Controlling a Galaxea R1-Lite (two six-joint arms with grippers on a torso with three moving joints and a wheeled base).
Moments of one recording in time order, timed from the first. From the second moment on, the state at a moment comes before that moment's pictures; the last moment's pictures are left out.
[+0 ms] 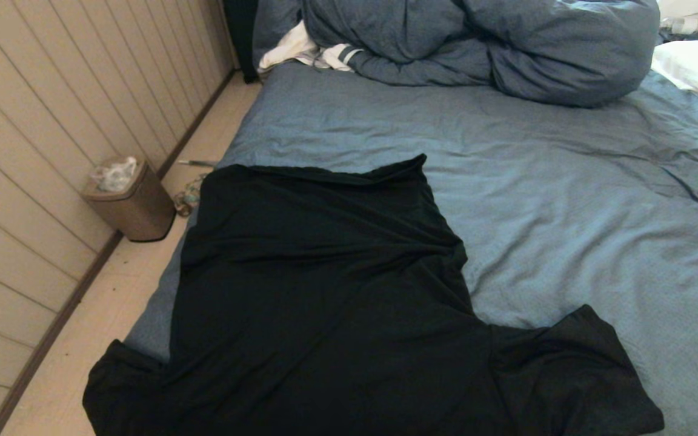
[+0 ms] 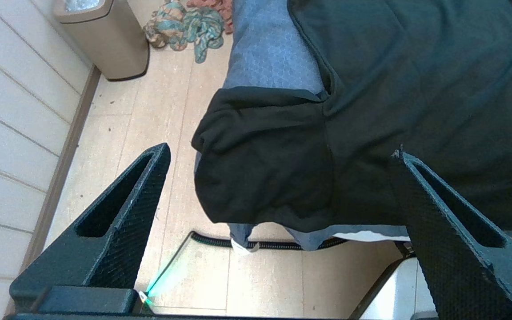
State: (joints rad) left arm 0.00 0.00 -0.05 0.14 -0.05 0.13; right arm 0.01 0.00 0.00 0.01 -0.01 -0.02
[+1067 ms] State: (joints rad) left arm 0.00 0.45 -0.51 0.09 -0.08 0.01; right arm 0.02 0.44 -0.54 0.21 0.08 0.03
